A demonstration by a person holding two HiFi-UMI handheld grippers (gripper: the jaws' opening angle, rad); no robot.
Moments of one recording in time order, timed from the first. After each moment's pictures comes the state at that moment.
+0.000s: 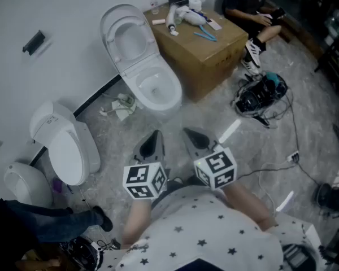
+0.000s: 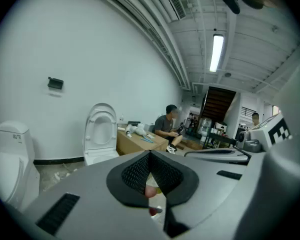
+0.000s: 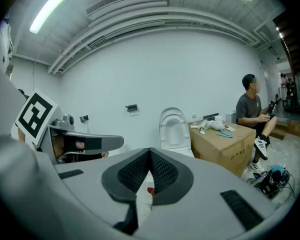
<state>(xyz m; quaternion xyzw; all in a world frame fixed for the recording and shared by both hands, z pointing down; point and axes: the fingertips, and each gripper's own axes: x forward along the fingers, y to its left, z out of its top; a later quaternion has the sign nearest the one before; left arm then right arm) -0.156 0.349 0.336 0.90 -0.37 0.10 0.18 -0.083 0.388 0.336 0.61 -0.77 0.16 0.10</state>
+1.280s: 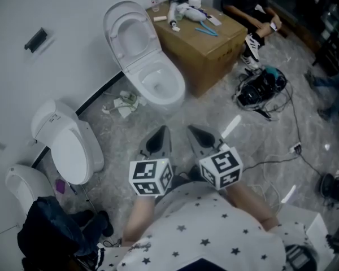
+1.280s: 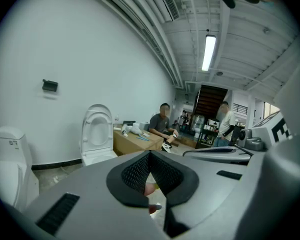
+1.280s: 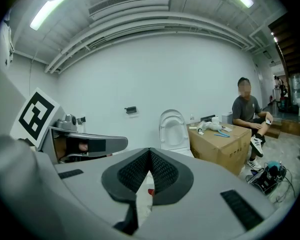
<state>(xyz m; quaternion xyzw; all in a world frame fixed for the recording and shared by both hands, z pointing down) -0.184 0.368 0.332 0.92 -0.33 0.11 0.17 -0.126 0.411 0.329 0.63 -0.75 0.16 0.08</state>
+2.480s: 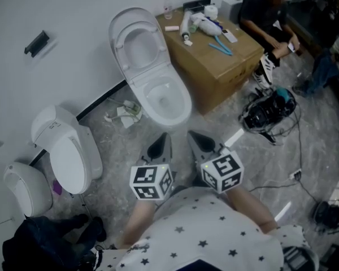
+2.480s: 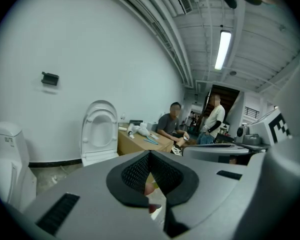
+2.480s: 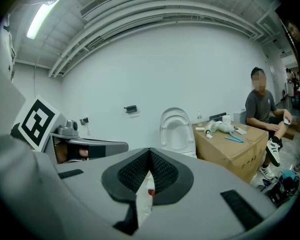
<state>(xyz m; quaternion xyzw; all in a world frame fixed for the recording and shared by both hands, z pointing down) -0.124 0.252 0.352 0.90 -0.37 0.11 0.19 -0.062 0.285 0.339 0.58 -0.79 0.17 0.09</state>
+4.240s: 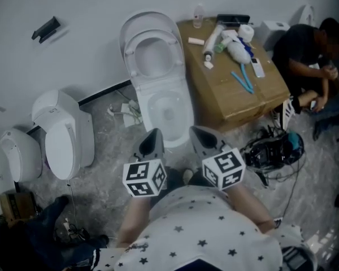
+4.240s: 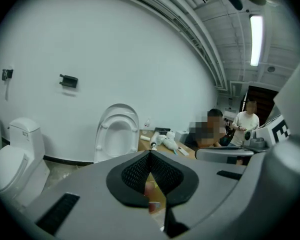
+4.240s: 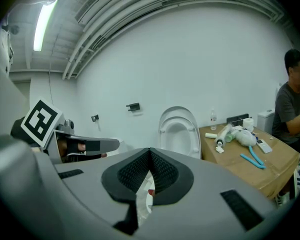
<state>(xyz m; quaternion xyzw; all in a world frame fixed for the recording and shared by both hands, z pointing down) -0.039 0.083 0.351 0.82 -0.53 0.09 0.22 0.066 0.101 0.342 0.48 -0.86 0.17 0.11</state>
